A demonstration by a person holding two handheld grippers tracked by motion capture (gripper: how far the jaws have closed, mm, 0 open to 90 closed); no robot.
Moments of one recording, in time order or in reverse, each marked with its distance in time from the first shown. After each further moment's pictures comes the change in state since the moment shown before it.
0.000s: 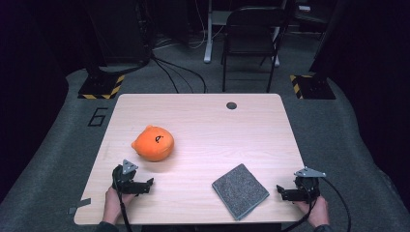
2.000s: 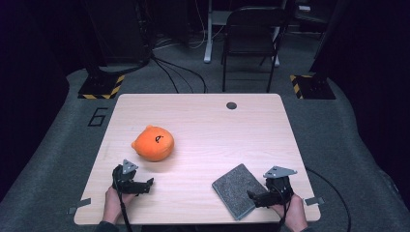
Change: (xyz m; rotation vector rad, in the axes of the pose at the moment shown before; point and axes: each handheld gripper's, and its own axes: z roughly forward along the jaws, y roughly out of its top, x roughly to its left) left arm 0.000 0.000 0.001 -0.005 0.002 -0.002; right arm 0.105 0.054 -0.025 0.001 0.195 -0.153
